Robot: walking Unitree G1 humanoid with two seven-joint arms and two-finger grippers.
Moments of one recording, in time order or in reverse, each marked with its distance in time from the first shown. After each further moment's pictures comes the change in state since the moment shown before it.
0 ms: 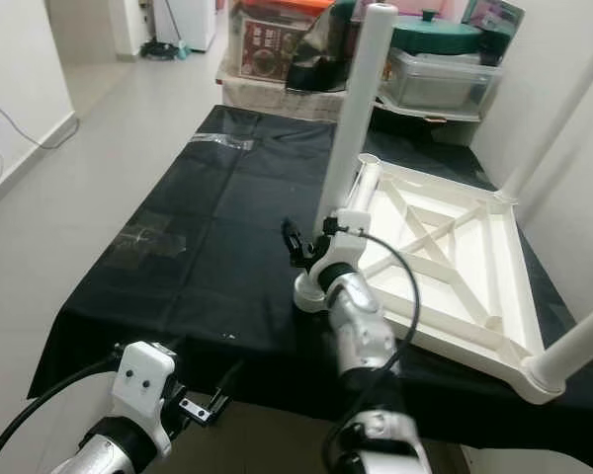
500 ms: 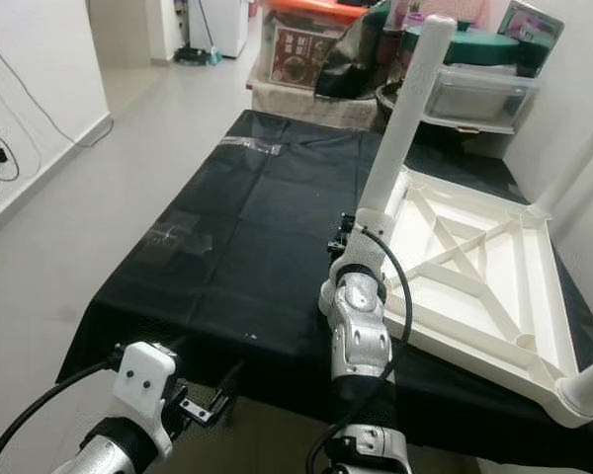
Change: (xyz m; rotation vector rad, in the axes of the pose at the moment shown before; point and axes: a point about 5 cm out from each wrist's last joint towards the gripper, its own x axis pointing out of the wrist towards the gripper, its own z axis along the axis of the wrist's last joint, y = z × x) left arm 0.000 0.000 0.000 0.000 0.000 0.001; right arm -0.014 0.000 -0.002 -0.096 -0.059 -0.818
